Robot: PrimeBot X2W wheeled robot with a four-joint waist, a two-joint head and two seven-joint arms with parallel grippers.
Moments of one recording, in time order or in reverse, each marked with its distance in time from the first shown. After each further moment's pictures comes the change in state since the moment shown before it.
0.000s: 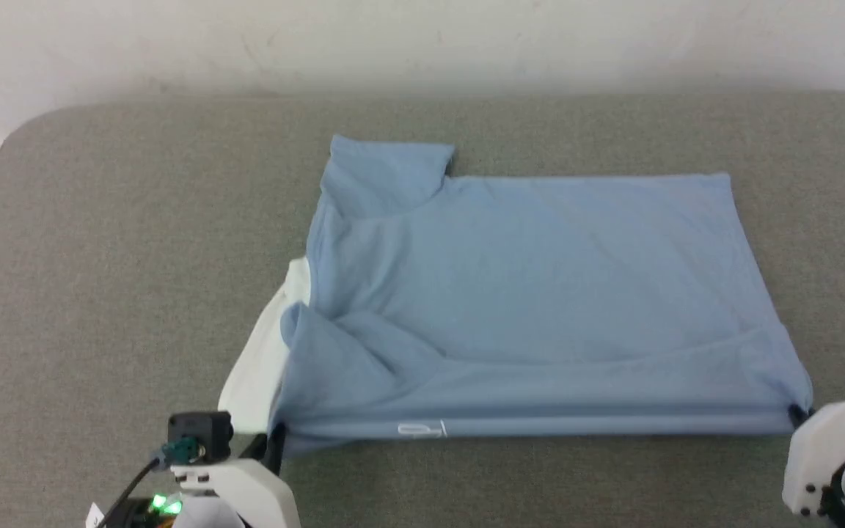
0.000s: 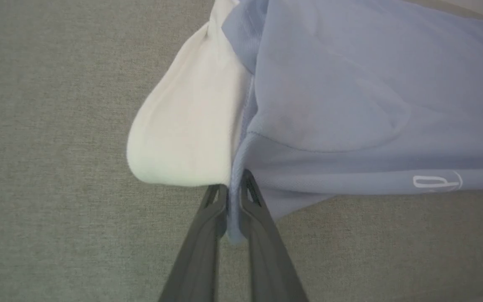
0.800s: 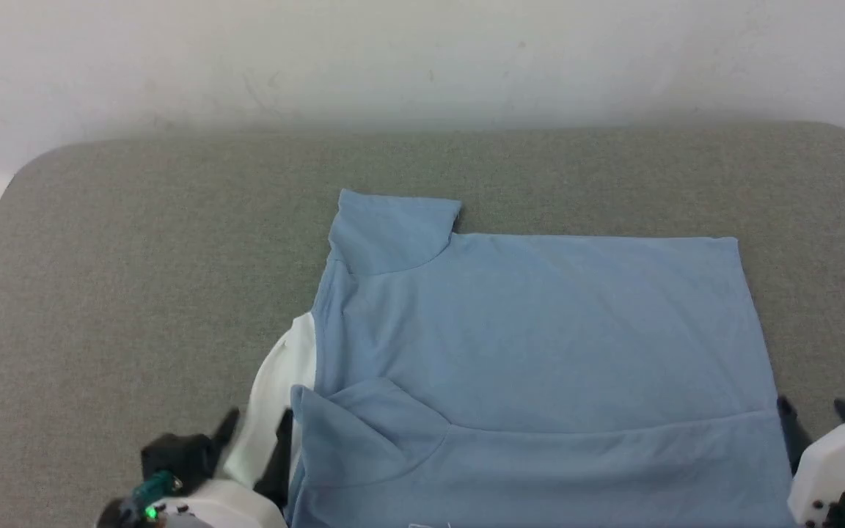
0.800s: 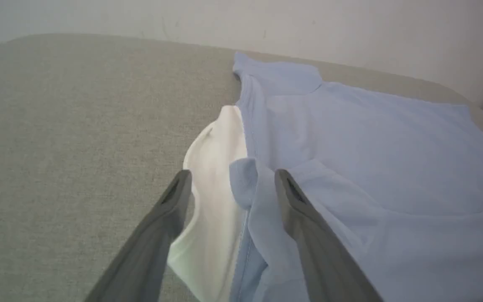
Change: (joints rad) left arm 0.049 -0.015 0.013 0.064 -0.006 -0.092 -0.255; right arm 0.097 0.019 -0.013 -0.077 0.010 -0.001 -0.132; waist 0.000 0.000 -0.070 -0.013
